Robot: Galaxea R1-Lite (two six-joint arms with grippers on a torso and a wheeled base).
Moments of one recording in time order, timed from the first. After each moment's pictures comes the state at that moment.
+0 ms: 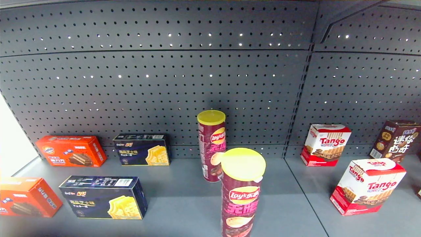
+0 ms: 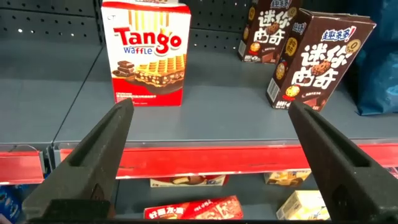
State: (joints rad) left arm 0.00 0.00 -0.01 0.02 -0.06 0.04; right arm 0.19 0.10 -0.18 0.10 -0.33 -0.14
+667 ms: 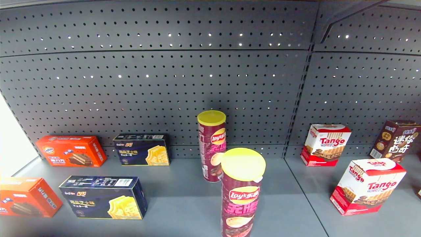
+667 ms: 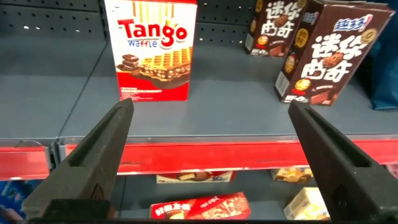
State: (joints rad) left arm 0.00 0.00 0.00 0.00 -0.05 0.02; right arm 0.20 0.10 -0.15 0.09 -0.31 -0.10
